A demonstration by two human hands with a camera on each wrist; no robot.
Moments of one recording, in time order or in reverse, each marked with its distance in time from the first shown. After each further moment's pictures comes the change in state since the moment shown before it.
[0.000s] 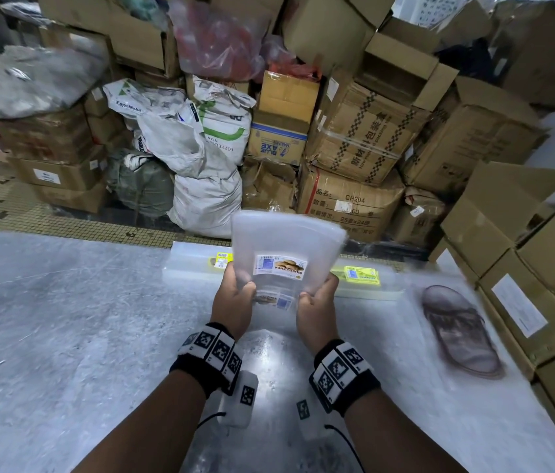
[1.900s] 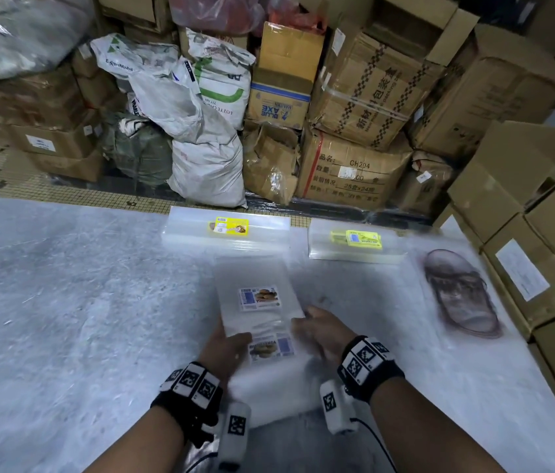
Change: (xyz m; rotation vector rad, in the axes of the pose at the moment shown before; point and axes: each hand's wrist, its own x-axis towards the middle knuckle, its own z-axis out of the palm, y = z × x) left_hand -0.082 -0.097 -0.014 -0.339 -0.050 -0.533; right_hand -0.024 0.095 -0.026 0.087 -0.545 0.530
